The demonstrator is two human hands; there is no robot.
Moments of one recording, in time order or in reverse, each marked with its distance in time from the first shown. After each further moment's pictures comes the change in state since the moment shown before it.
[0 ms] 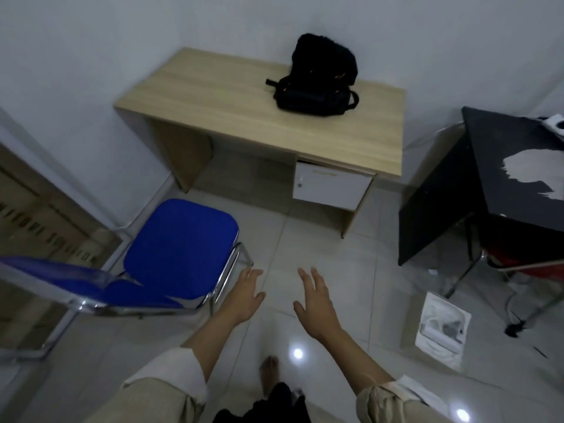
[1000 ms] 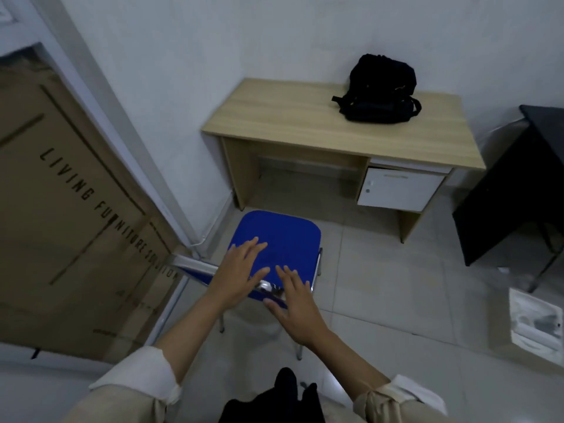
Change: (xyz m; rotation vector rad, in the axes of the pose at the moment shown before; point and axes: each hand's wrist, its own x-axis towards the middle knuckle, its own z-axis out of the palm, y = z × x) left_hand -0.118 -0.240 -0.255 0.345 0.244 0.339; right_hand -0.018 -0.305 0.234 0.134 0.022 -0.218
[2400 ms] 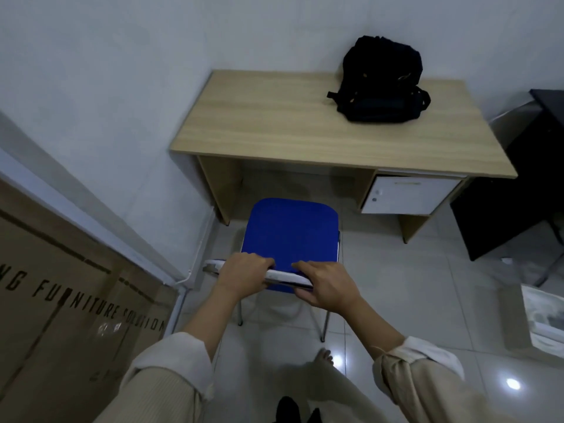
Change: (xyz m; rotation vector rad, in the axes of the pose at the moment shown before) left_hand 0.242 -0.125 -0.022 0.486 -0.232 0.297; right_hand 0.250 0.023 -0.074 -0.515 0.150 -0.271
